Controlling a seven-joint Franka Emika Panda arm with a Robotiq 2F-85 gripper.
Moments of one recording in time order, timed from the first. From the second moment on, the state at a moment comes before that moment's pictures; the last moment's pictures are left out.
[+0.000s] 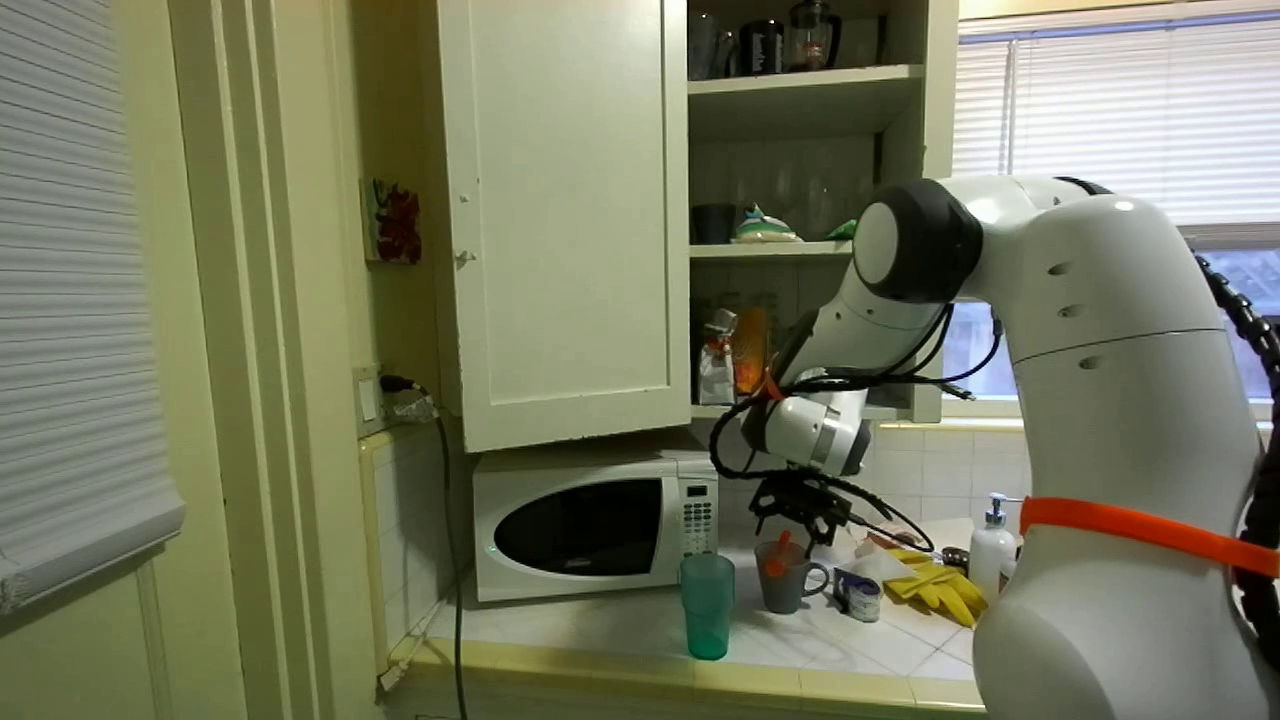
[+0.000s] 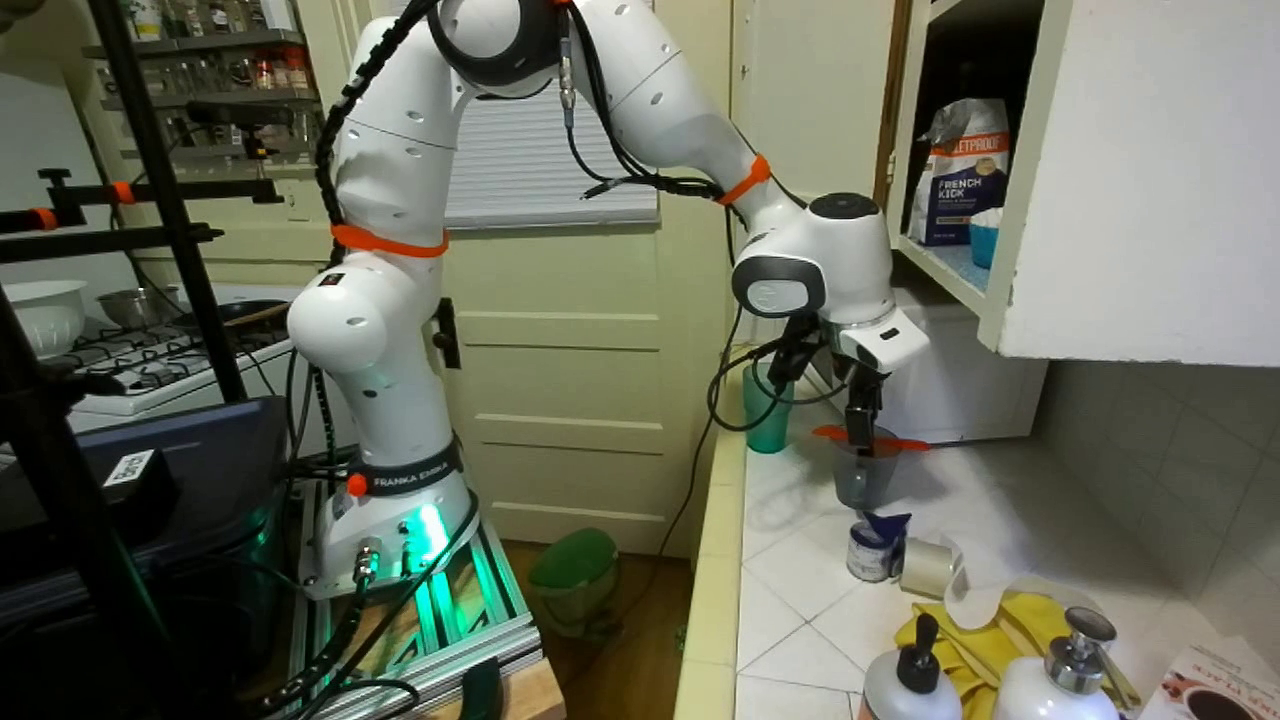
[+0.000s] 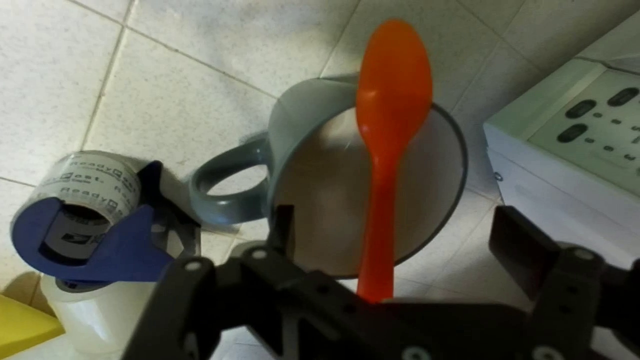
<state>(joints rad) -0.40 0.31 -0.04 -2.17 0.52 2.75 0.07</state>
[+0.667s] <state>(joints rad) -0.36 0.28 -0.06 -2.19 0.52 2.75 0.06</state>
